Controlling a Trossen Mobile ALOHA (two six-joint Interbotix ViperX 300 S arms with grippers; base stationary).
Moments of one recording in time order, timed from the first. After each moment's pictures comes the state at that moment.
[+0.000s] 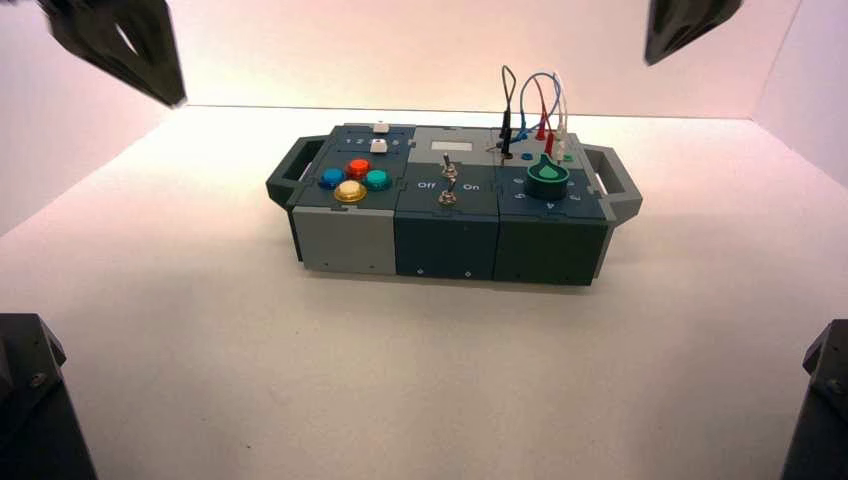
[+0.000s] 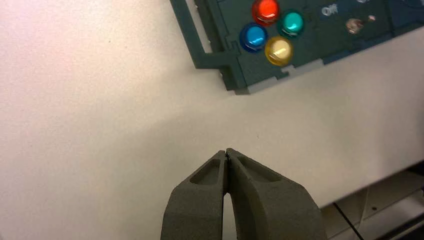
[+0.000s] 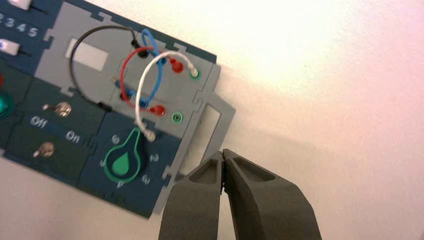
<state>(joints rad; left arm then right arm) -0.27 -0.53 0.93 -0.21 0.89 0.25 0.18 -0.22 0.66 0.06 0.74 -0.16</state>
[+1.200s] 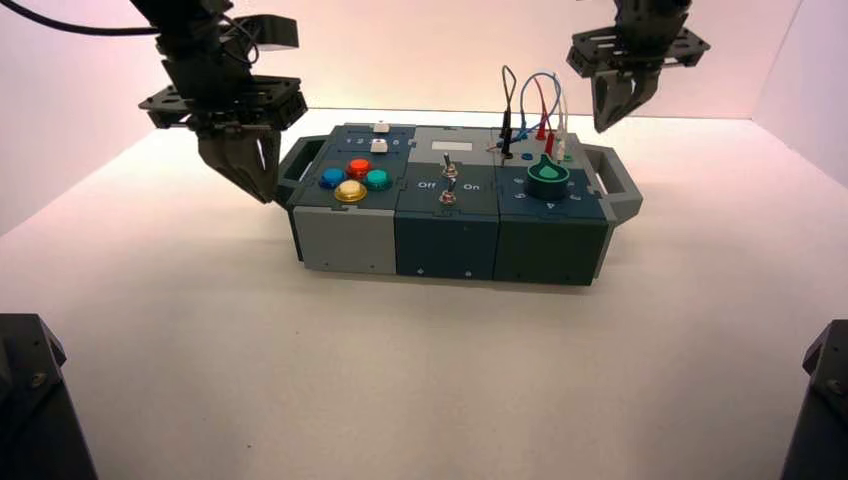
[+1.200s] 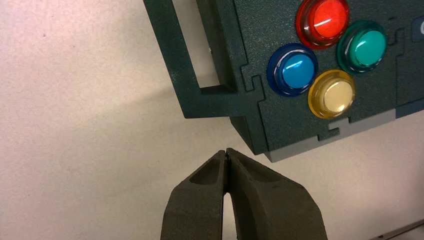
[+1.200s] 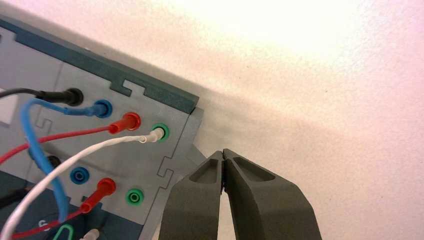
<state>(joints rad) -0.38 -0.01 0.85 -0.23 0.62 0.16 0.15 0.18 0.50 0.04 0.62 -0.18</state>
